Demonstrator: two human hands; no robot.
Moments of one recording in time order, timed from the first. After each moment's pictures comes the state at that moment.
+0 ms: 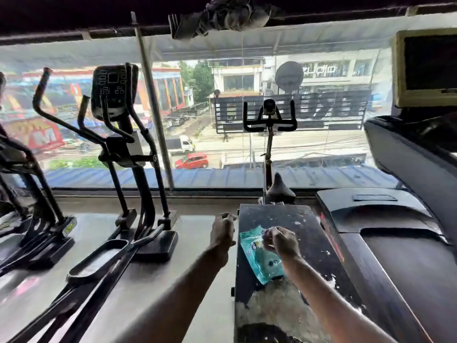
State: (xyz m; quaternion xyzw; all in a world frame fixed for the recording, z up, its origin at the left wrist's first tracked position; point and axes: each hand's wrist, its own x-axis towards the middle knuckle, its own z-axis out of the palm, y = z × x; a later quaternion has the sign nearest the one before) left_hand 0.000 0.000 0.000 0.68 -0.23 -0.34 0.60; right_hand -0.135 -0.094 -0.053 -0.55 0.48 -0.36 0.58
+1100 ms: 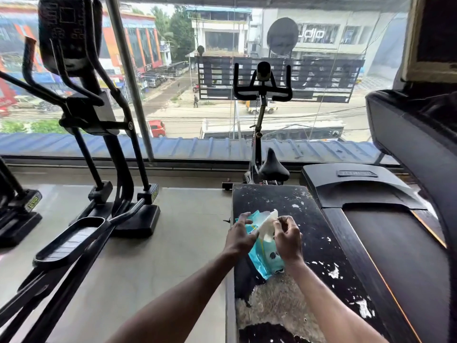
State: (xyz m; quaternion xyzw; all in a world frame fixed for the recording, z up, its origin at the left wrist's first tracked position) left_hand 0.025 -0.073 -0.107 0.72 -0.46 -0.31 0.41; right_hand -0.109 -0.136 -0.118 -0.60 0.54 -0.42 0.40
